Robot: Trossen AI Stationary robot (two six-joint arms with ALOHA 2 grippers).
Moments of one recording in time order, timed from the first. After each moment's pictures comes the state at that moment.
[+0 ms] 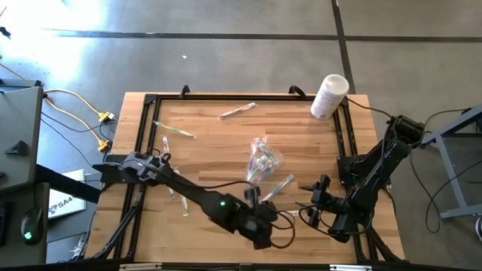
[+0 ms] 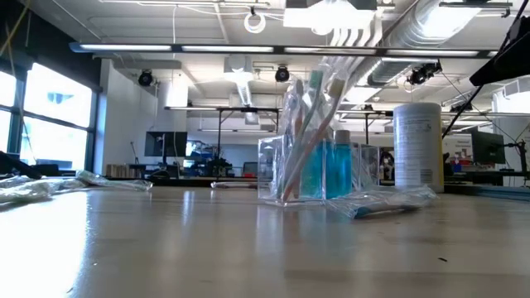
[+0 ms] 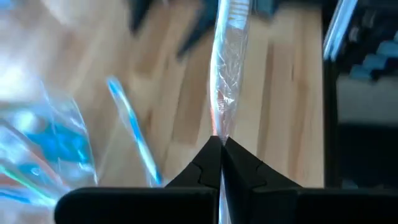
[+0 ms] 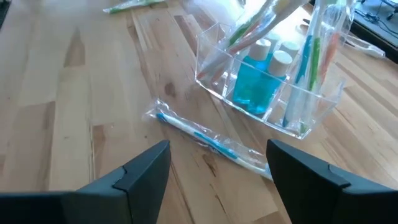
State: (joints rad) left arm -0.49 2.24 2.33 -0.95 -0.49 -0.55; right arm 0.98 1.38 0.77 -0.62 1.00 1.12
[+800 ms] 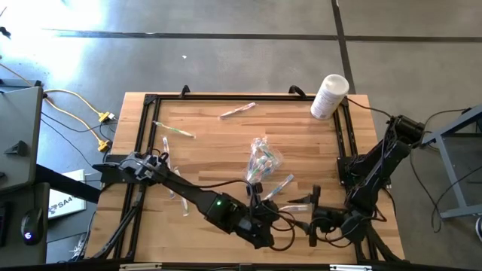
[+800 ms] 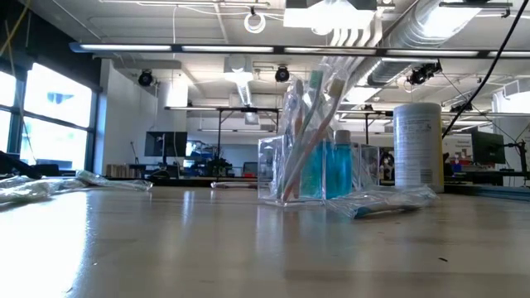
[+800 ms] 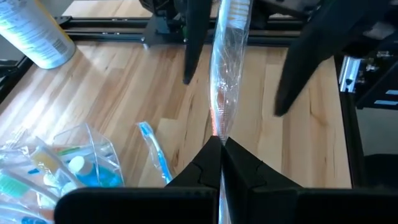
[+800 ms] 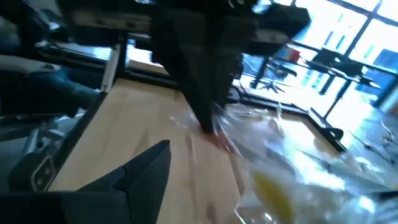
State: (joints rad) left arm -0.50 2.21 2.33 -0.85 -0.64 -0.42; right arm 0.97 1.38 0.77 0.28 1.09 0.07
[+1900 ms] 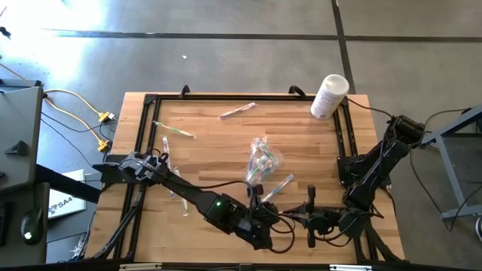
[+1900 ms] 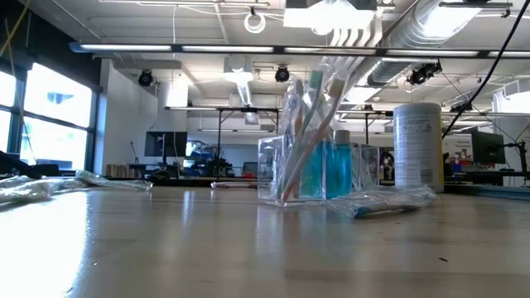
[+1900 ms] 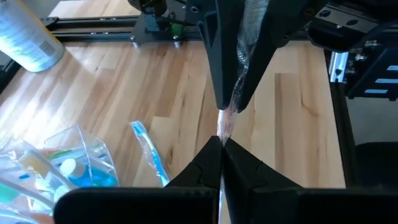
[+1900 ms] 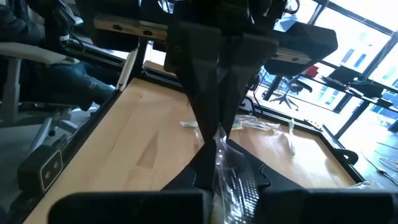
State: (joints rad) left arm -0.50 2.21 2.33 -0.85 -0.61 -0.39; right arm 0.94 1.38 0.77 0.35 0.97 -0.08
